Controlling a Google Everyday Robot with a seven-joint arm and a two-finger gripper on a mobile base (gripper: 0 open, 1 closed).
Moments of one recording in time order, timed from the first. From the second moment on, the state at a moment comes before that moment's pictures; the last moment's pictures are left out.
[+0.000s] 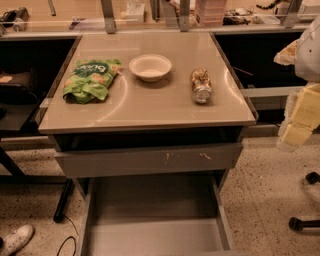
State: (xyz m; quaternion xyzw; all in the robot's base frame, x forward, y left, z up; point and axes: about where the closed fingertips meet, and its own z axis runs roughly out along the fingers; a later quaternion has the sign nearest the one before) arm 0.438 -0.217 0.976 -0.60 0.78 -0.03 0.16
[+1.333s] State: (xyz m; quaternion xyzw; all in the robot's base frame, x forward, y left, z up) arm 0.478 -0.212 0.949 -0.51 0.85 0.00 0.13
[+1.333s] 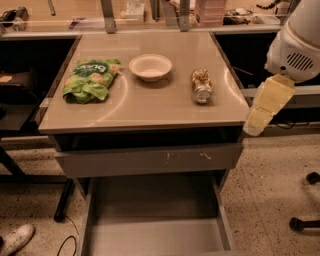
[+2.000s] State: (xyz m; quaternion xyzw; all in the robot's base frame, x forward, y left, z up) arm 0.506 -0.206 0.934 -0.45 0.88 0.03 0.11
